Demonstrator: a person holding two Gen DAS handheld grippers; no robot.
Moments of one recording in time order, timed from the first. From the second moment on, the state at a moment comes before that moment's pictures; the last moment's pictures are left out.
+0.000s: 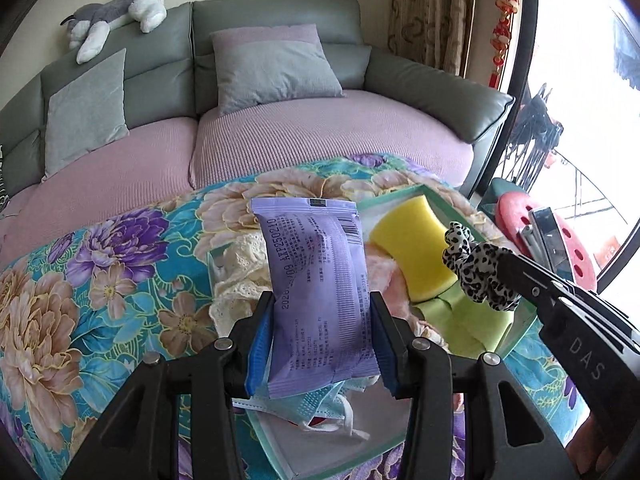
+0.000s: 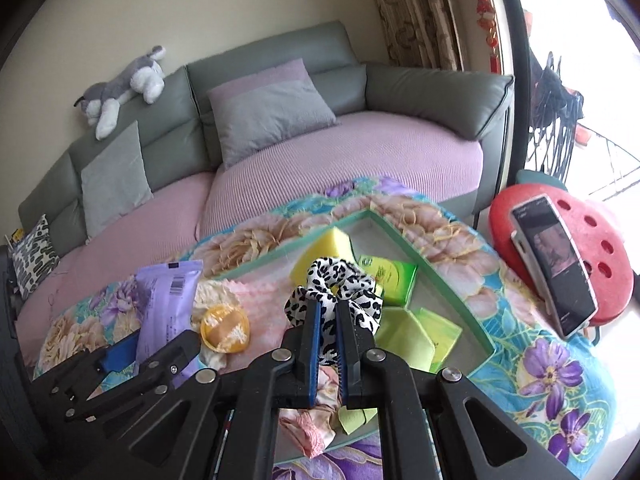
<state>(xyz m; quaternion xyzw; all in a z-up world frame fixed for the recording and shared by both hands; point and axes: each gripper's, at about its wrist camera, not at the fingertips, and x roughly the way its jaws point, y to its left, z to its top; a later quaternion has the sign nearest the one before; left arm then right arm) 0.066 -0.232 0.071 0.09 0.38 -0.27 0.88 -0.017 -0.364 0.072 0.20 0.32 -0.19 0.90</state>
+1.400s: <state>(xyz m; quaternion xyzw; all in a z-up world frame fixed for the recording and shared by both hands) 0.075 -0.255 0.039 0.11 0.43 -0.28 0.85 0.007 -0.373 0.028 0.21 0.42 -0.19 0.86</state>
